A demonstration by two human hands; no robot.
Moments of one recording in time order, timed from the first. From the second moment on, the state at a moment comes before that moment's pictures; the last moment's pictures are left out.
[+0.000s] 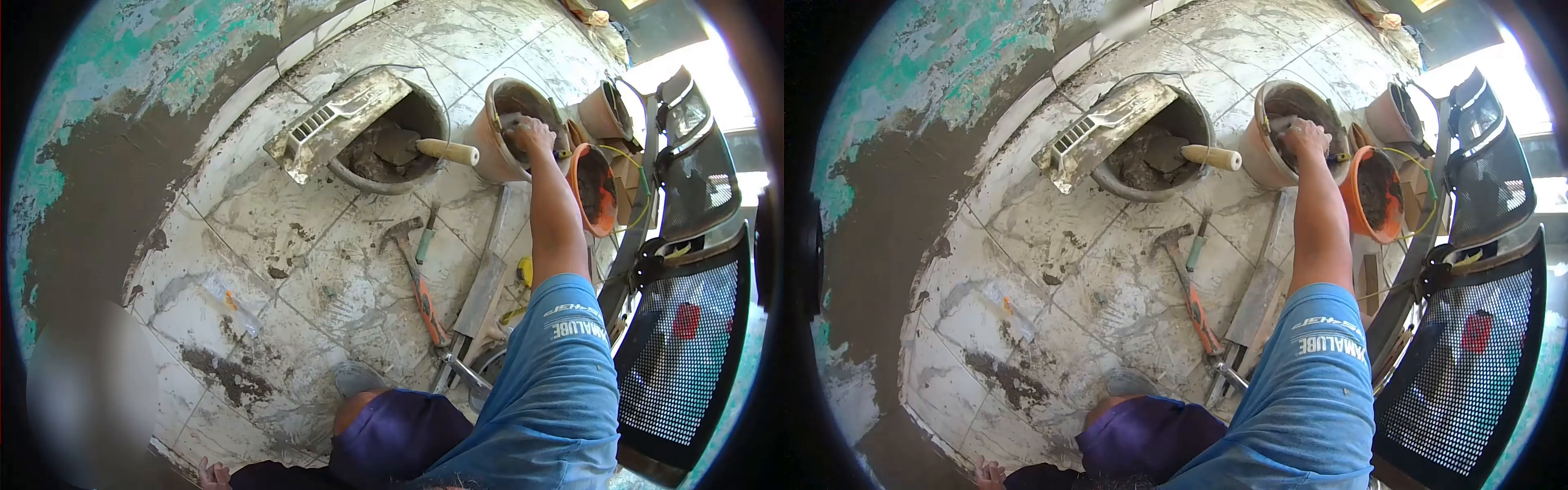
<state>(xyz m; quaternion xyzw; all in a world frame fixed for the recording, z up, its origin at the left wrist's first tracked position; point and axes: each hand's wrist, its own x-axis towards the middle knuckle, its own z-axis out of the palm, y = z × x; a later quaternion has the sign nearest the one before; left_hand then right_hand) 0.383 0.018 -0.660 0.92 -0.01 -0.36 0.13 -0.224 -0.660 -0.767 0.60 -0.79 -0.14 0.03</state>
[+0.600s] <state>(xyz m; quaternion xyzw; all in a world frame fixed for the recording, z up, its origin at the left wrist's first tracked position) 0.397 0.031 -0.688 0.85 0.08 -0.41 0.33 -0.250 -0.670 -0.760 0.59 -0.78 -0.20 0.00</state>
